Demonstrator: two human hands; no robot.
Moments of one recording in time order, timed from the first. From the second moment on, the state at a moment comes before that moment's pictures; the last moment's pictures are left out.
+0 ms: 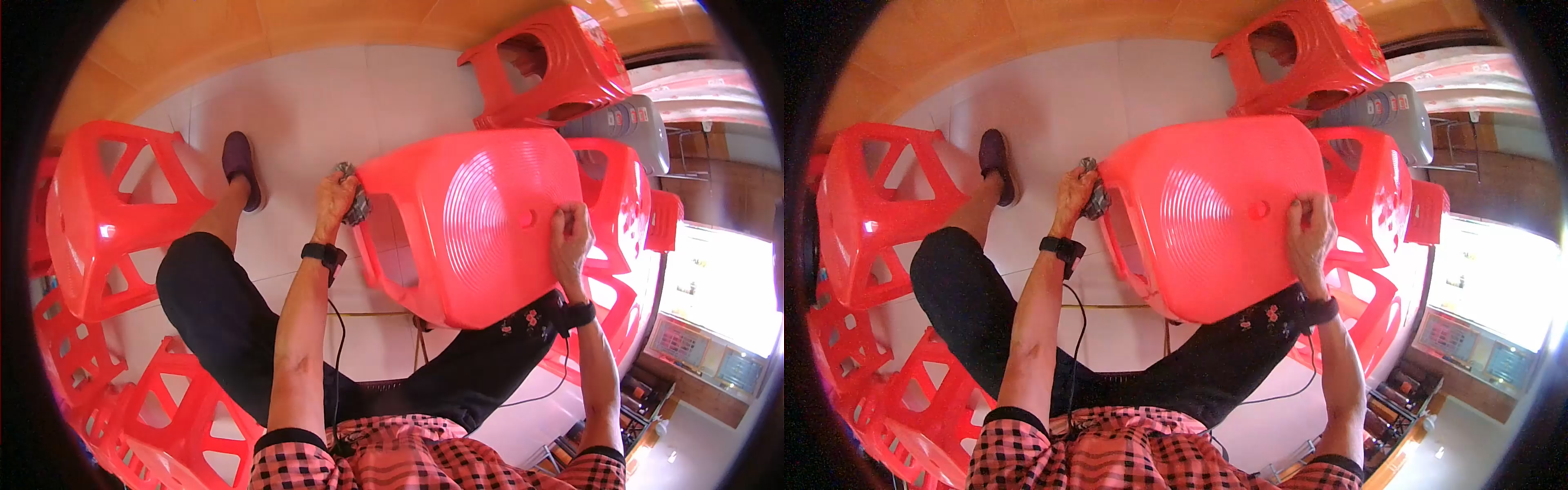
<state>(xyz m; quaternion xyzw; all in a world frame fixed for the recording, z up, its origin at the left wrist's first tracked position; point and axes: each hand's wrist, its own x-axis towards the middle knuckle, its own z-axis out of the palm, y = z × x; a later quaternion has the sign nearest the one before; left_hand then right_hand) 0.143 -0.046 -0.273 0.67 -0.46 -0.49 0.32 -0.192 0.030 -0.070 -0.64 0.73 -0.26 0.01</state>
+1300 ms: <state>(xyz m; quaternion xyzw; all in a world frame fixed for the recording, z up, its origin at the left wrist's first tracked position) 0.103 0.052 -0.092 0.44 -0.47 -0.62 0.45 -0.194 0.020 -0.066 -0.65 0.71 -0.27 -0.06</state>
